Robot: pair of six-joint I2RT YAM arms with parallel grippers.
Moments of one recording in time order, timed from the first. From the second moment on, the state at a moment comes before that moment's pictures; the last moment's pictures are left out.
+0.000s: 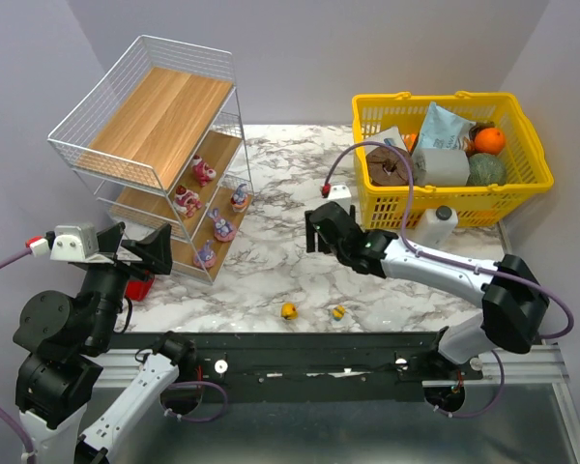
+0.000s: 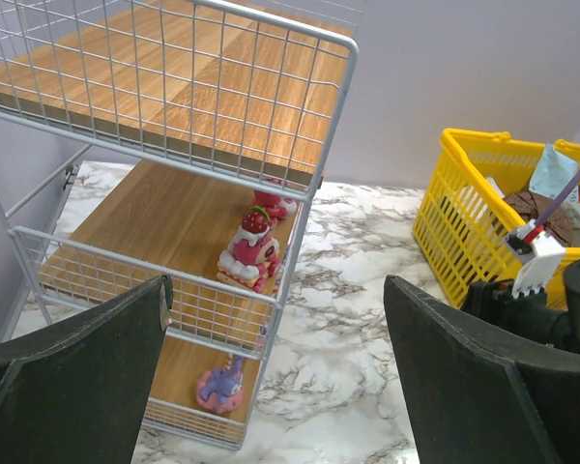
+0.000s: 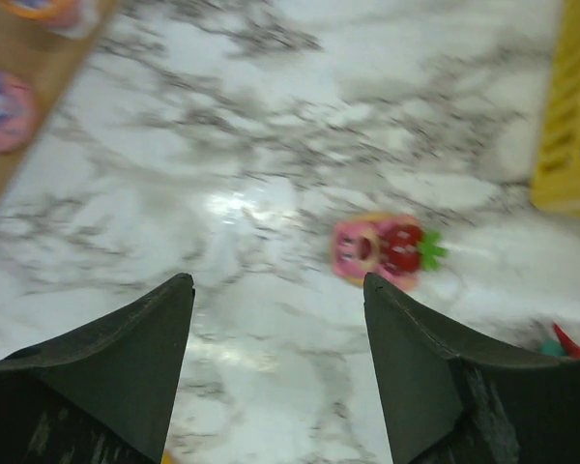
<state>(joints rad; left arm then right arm) -0.45 0.37 1.19 -0.71 -0.30 -0.19 0.94 1.48 1.05 -0.24 0.52 0.50</state>
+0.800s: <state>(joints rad) -0.45 0.37 1.19 -0.71 -0.30 -0.19 0.72 1.67 0.98 -0.22 0.52 0.64</state>
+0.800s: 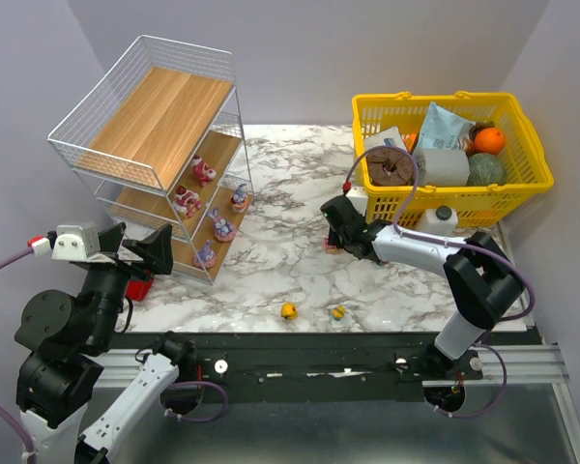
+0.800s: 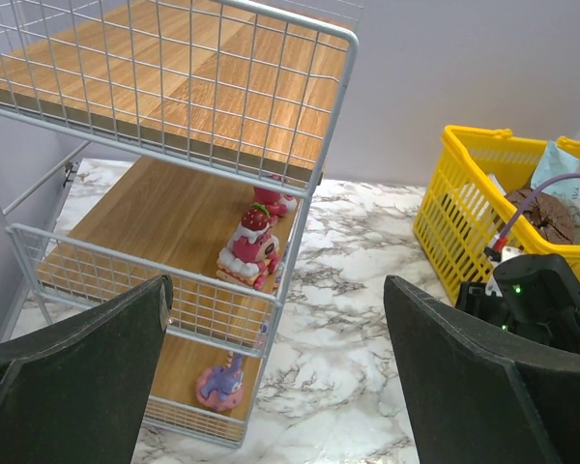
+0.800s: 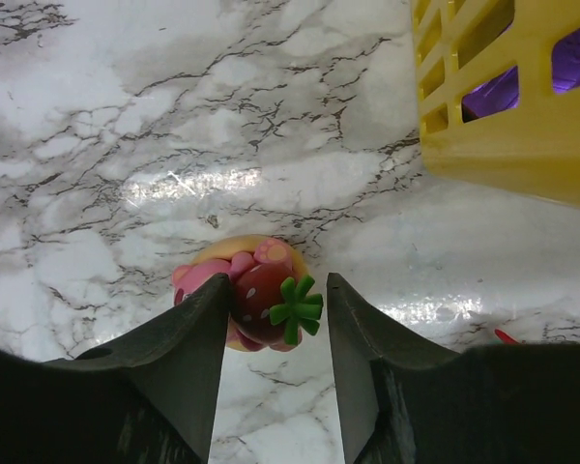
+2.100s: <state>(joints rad) -0.45 0.36 1.19 -0.73 -0.31 -0.19 0.86 1.75 1.72 -0.58 0.39 0.92</state>
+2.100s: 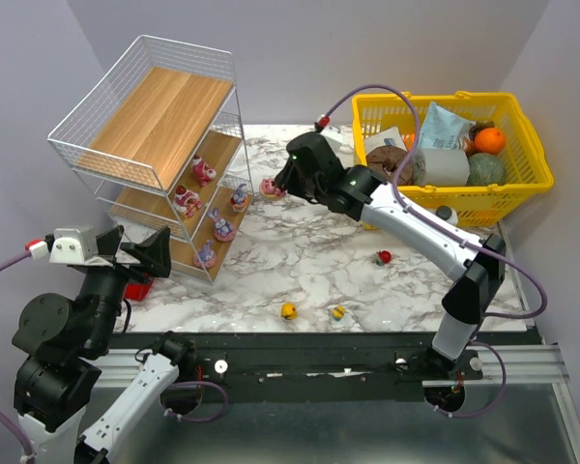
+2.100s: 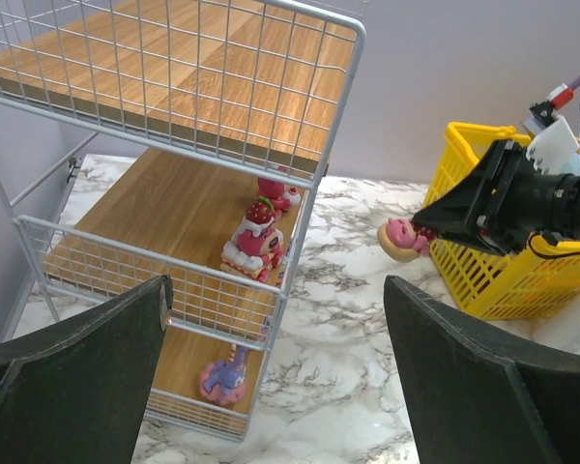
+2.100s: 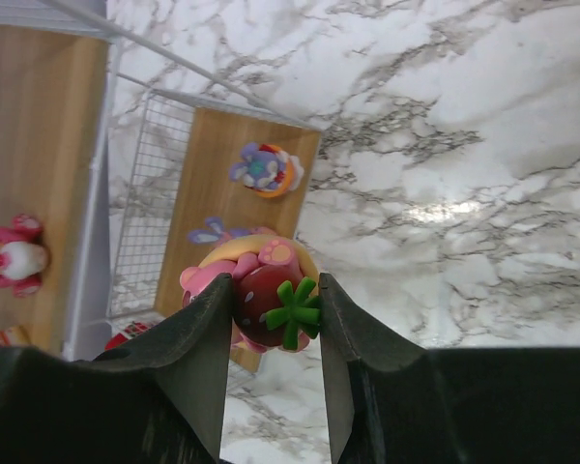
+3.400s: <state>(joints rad) -0.45 0.35 1.20 -0.73 -0.32 -0.19 1.02 2.17 2.31 -0.43 0.73 0.79</state>
